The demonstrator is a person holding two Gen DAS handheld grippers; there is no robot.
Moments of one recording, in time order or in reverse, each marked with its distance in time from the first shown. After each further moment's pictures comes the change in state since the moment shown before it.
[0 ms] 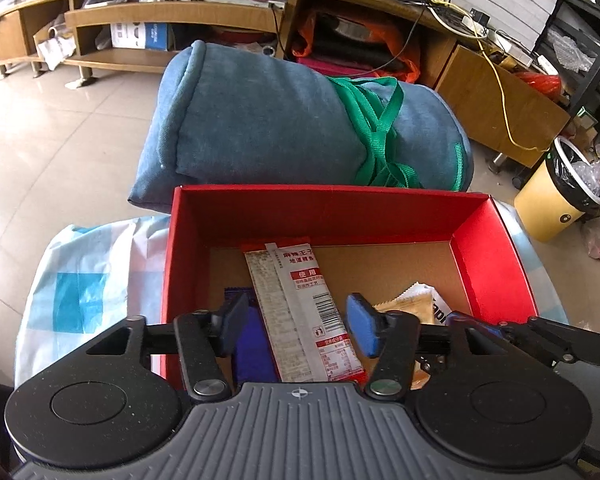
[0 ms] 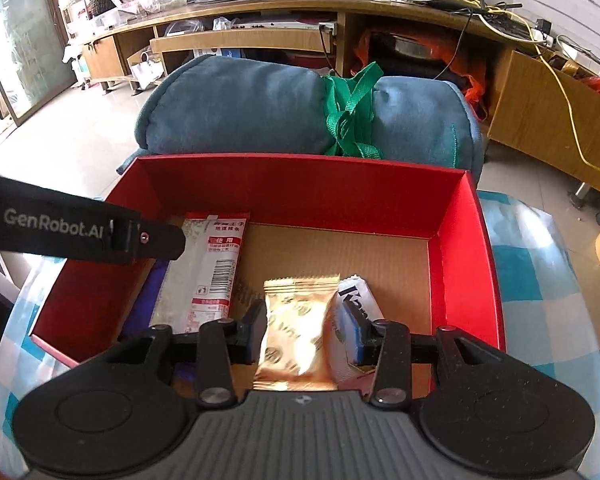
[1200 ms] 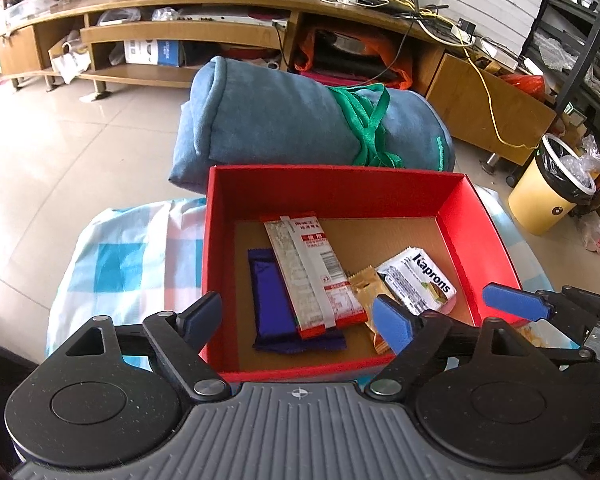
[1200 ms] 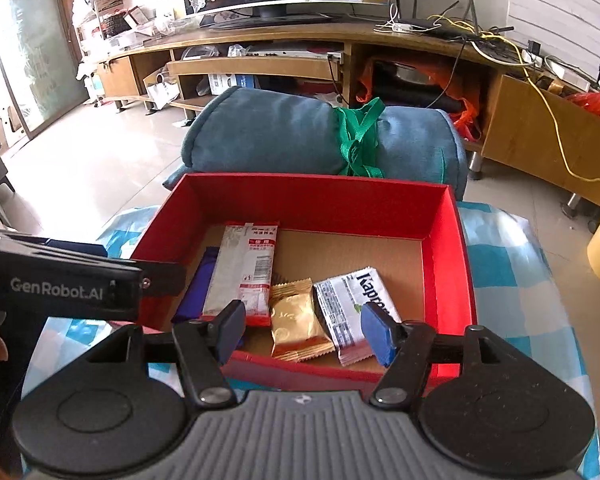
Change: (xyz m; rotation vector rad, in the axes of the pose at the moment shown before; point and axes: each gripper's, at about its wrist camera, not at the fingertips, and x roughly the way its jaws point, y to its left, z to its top) left arm -0.053 0.005 -0.040 0.020 -0.049 0.014; right arm -0.067 0.017 -0.018 0.005 -0.064 0.016
